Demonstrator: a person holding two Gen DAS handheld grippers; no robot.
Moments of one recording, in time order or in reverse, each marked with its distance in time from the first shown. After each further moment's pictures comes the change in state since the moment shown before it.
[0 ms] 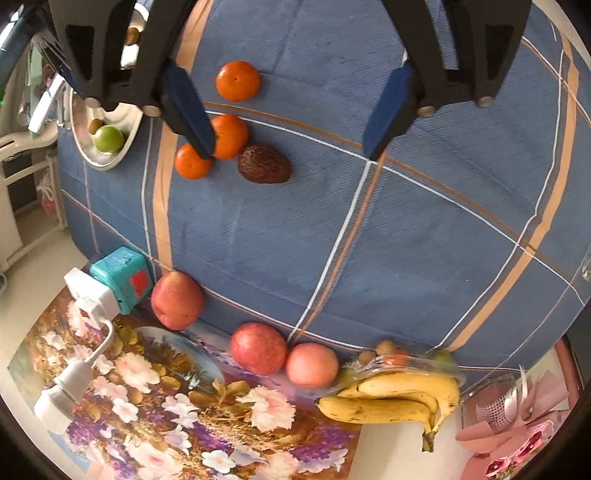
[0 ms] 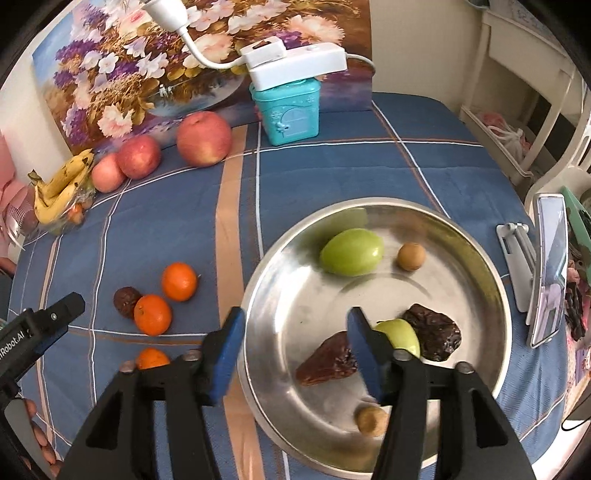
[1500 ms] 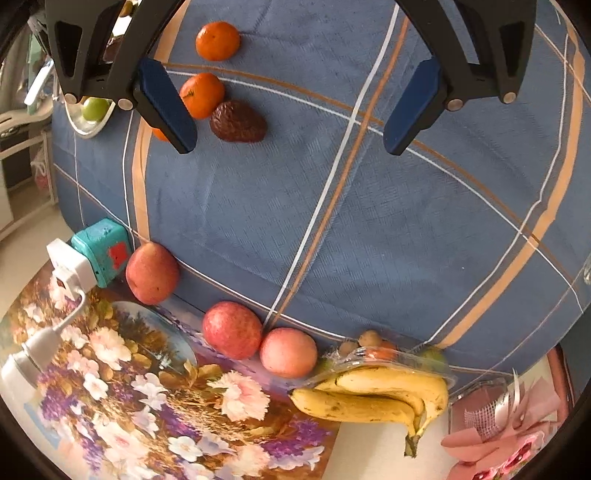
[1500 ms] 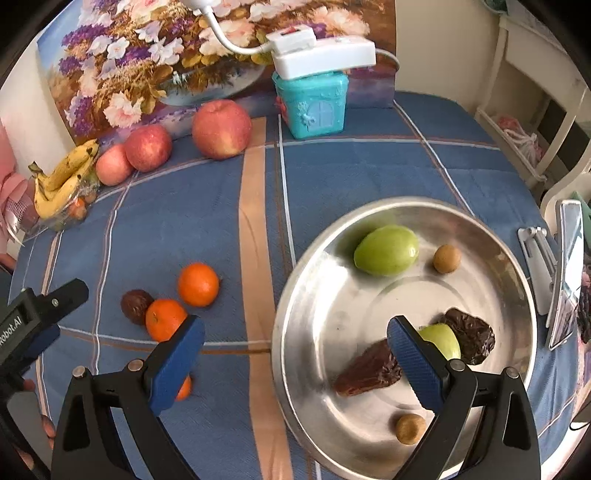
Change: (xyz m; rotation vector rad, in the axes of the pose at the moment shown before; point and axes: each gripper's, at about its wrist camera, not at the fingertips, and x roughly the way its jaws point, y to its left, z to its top) left arm 0.021 0.022 0.016 -0.060 -0.044 -0.005; right arm 0.009 0.028 0.010 -0.017 -0.011 0.008
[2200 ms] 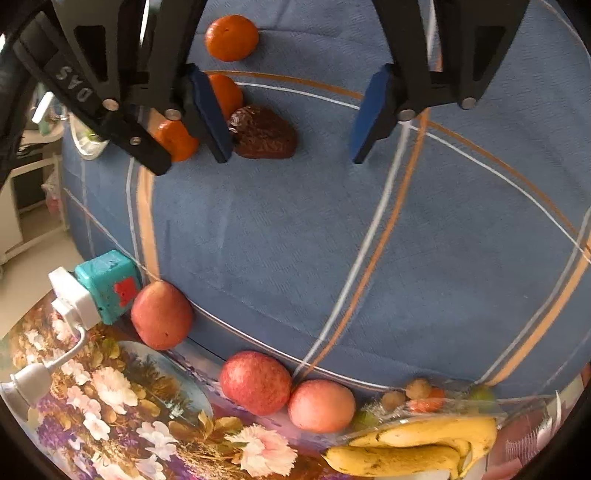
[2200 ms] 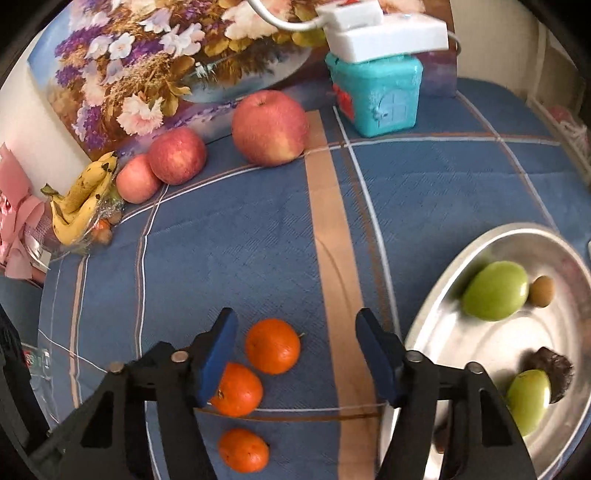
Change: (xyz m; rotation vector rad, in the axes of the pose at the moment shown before) left arm 0.044 -0.014 0.000 0.025 0.153 -0.110; right arm 0.055 0.040 0.029 0.082 0.077 0.178
